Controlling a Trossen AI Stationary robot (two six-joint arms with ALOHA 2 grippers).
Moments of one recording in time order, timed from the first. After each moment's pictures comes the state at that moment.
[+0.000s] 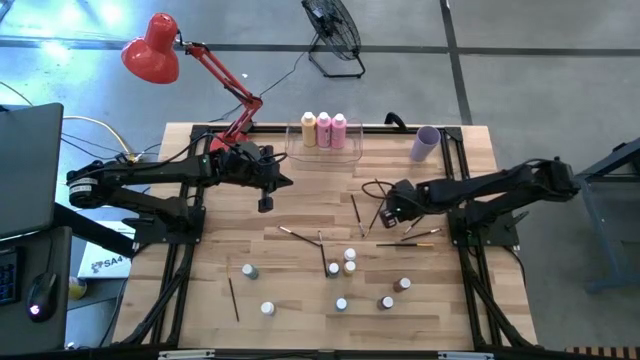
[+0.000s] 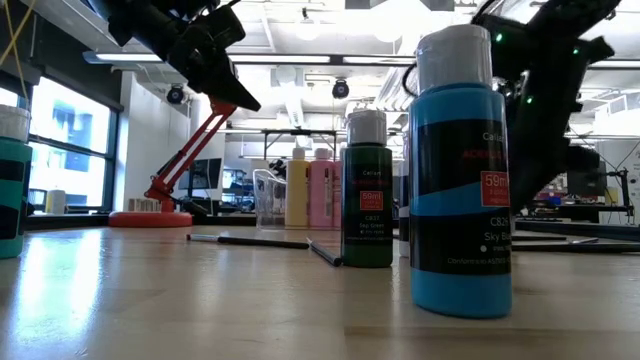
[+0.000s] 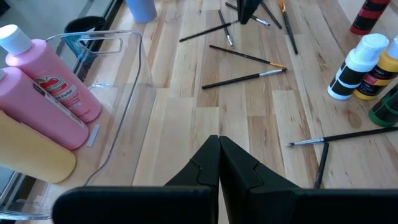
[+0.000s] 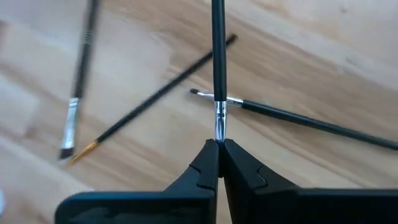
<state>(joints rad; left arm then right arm) 0.29 1.11 0.77 -0.18 0.11 0.24 -0.04 1.27 0.61 -0.60 0.16 1.08</state>
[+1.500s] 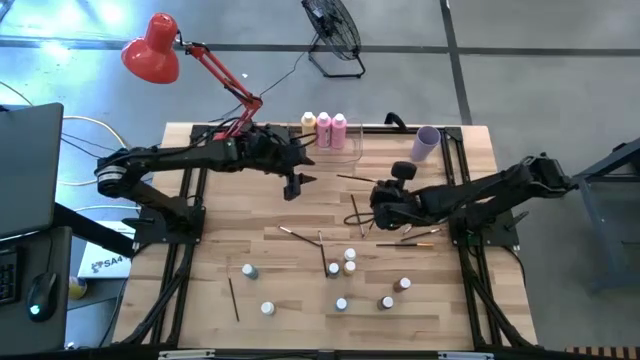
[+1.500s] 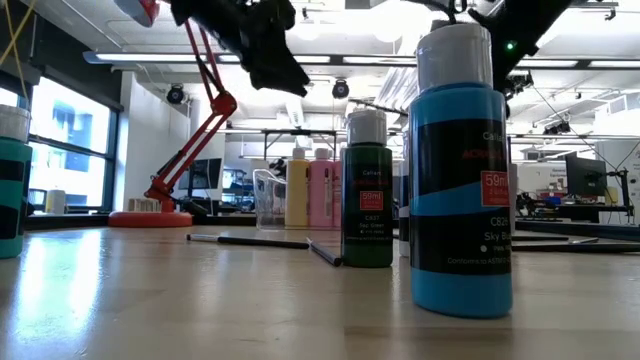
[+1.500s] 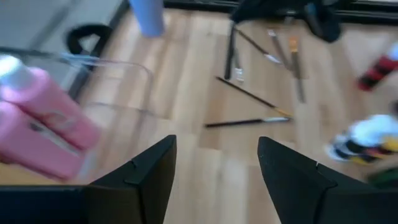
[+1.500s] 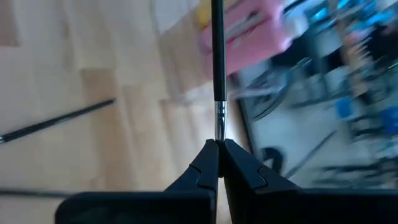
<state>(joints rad) 0.29 1.39 1.15 -0.32 0.12 0.09 0.17 1.36 0.90 -0.65 0.91 0.05</state>
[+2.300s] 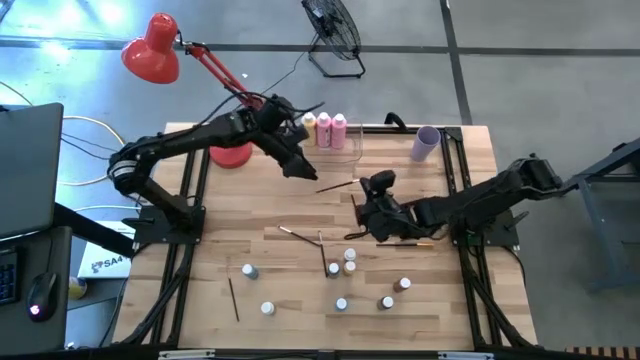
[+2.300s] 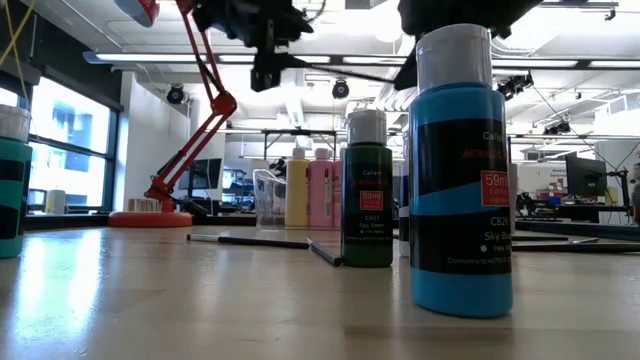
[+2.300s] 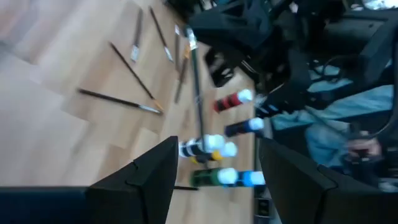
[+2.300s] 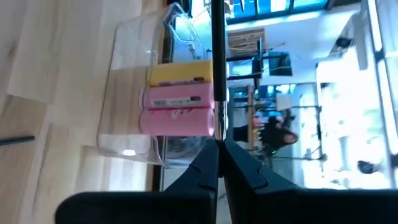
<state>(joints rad) 0.45 1.50 1.37 -0.54 0.73 -0.40 0.25 1.45 0.90 -0.15 1.14 -0.72</state>
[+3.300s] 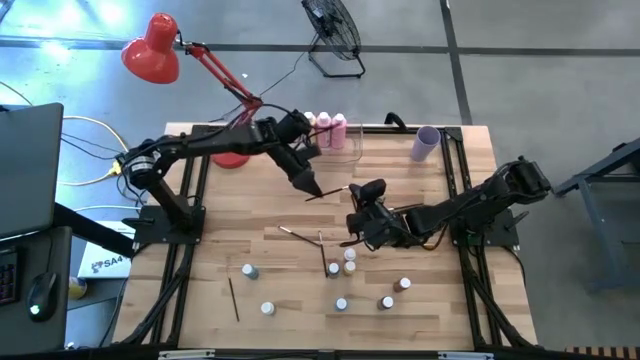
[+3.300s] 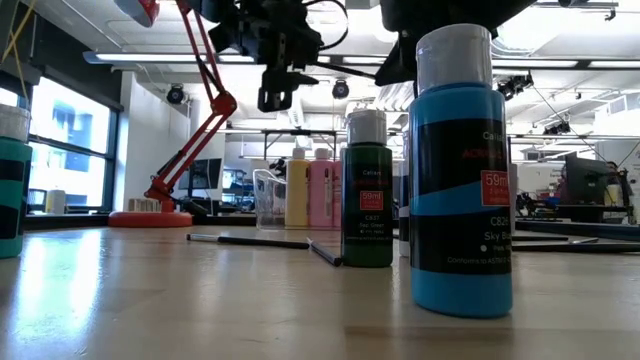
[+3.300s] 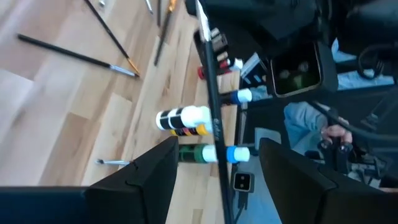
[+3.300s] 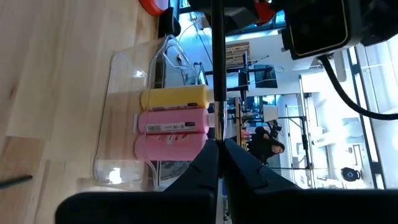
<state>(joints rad) 0.38 1.62 1.37 -0.54 0.83 -0.44 0.29 1.54 0.90 0.11 1.18 -0.86</state>
